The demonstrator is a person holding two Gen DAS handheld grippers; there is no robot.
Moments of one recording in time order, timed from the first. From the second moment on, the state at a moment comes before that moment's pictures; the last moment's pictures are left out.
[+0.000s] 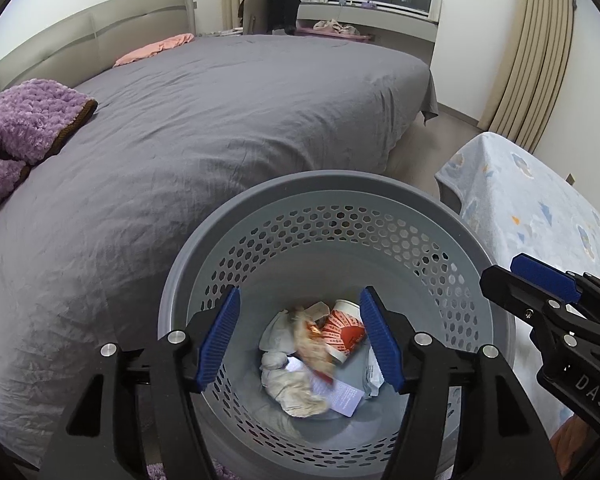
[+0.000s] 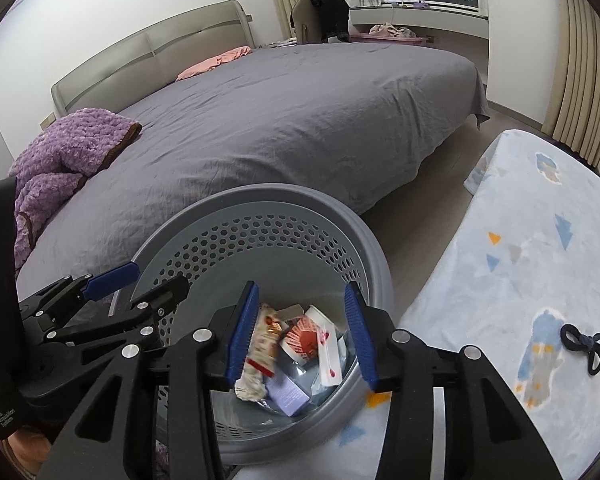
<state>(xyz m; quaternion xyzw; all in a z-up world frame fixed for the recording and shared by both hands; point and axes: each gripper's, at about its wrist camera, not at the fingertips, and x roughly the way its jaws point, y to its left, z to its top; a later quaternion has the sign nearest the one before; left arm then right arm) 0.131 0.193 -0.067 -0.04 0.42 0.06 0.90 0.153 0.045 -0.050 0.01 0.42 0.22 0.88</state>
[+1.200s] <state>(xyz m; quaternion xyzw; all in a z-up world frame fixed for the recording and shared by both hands) 0.129 0.190 -0.062 -0.04 0.41 0.06 0.91 0.147 0.023 -0.055 0.02 0.42 0.19 0.89</state>
